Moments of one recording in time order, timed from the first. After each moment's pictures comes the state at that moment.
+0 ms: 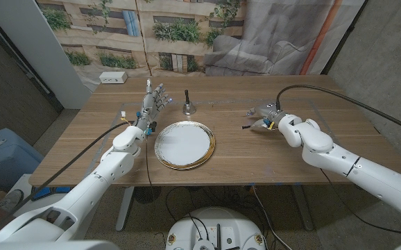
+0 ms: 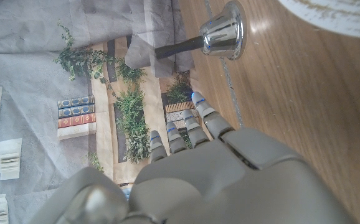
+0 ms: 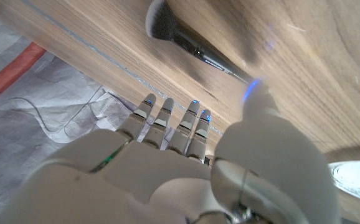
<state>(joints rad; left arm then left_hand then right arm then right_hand) 0.84 0.51 0.37 -1.30 -0.65 -0.29 -0.03 0.01 0.06 -0.12 0.14 0.21 0.05 -0.21 0.19 0.19 0.09 -0.15 0.20 0.19 0.16 -0.04 0.18 0.18 0.33 0.02 0.20 0.18 -0.75 -0.87 -0.72 -1.84 -0.83 -0.38 0.24 0.81 0.03 0.22 -0.11 0.20 0.38 -0.18 0.22 0.20 0.45 -0.15 0.18 0.25 0.21 -0.04 0.32 0.29 0.26 0.07 0.19 0.17</state>
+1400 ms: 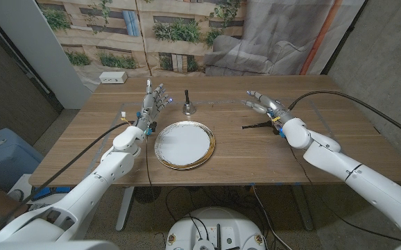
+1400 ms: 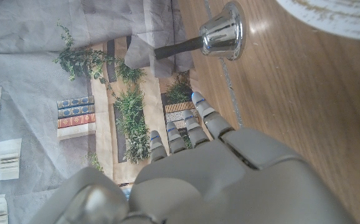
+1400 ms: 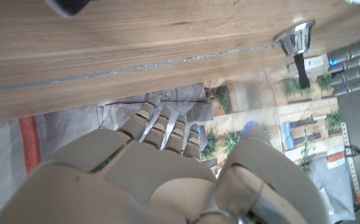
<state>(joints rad) 0.84 0.51 0.37 -1.30 -0.65 -0.29 -0.03 0.01 0.06 -0.12 0.14 0.21 0.05 -0.21 0.19 0.19 0.09 -0.15 0.20 0.19 0.16 -0.04 0.18 0.18 0.33 0.02 0.20 0.18 -0.86 -0.74 -0.53 -1.70 -0.20 -0.14 -0.18 0.43 0.15 0.15 0.03 0.18 0.13 -0.11 0.18 0.18 0.20 -0.06 0.18 0.19 0.09 -0.03 0.25 0.26 0.26 -0.04 0.18 0.17</state>
